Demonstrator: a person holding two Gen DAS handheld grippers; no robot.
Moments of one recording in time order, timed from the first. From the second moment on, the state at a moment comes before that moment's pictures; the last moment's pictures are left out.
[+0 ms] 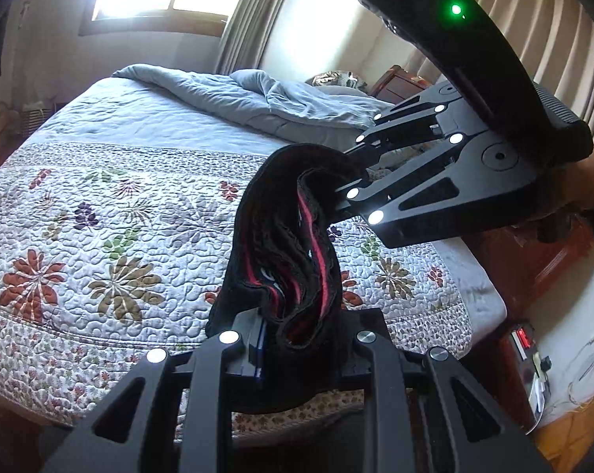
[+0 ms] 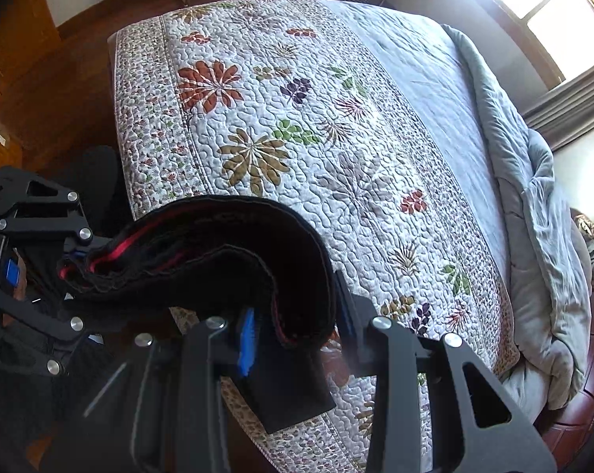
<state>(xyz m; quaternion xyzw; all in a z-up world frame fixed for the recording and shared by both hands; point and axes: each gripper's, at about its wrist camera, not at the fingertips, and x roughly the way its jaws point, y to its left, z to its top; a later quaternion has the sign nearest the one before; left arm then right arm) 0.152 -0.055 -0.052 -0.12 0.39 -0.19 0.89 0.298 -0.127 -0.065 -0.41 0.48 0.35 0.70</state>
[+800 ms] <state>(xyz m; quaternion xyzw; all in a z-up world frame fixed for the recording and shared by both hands) 0.165 -0.120 -0.062 -0.09 0.40 -0.25 0.88 0.303 -0.200 -0.083 -0.38 0.50 0.32 0.71</state>
